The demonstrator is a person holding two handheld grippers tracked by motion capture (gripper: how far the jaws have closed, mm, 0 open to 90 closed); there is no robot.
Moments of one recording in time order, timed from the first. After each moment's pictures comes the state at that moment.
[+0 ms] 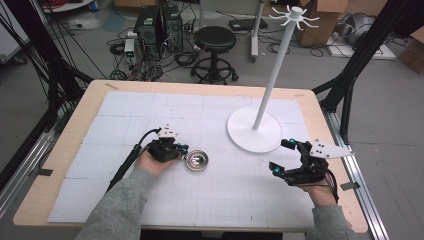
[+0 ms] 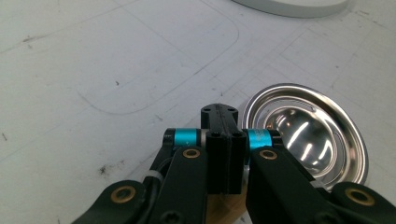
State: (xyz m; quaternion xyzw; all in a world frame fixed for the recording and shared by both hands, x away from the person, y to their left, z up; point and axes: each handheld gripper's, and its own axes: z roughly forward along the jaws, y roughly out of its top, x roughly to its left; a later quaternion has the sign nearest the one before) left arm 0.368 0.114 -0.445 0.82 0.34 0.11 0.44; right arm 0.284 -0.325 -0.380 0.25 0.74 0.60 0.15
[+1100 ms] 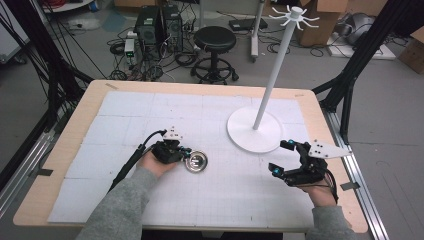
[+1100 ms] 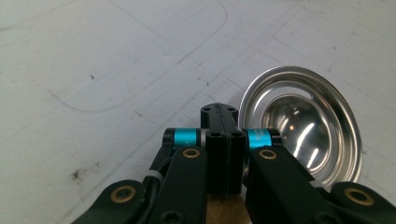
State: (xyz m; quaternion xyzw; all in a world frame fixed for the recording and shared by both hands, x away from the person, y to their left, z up) left arm 0.368 0.105 -0.448 0.84 0.32 0.09 0.42; right arm 0.285 -0.325 -0.383 0.25 0.75 0.60 0.14
